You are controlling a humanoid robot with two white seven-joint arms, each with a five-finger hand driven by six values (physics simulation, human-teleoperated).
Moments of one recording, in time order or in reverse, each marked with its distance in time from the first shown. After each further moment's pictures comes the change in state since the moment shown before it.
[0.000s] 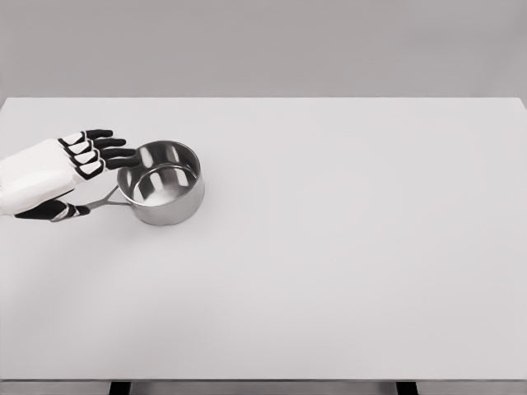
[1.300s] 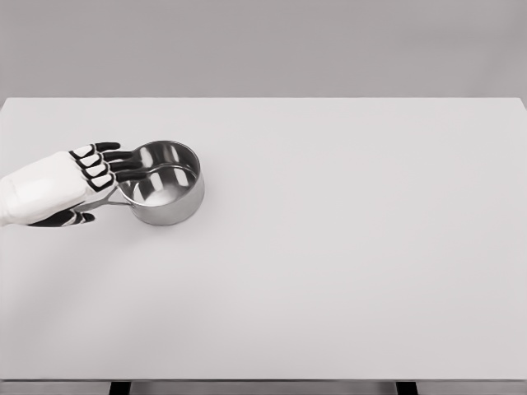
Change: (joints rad) left arm 0.021 -0.059 0.010 0.039 -0.119 0.000 0.002; right arm 0.000 0.000 0.000 0.000 0.000 0.000 0.000
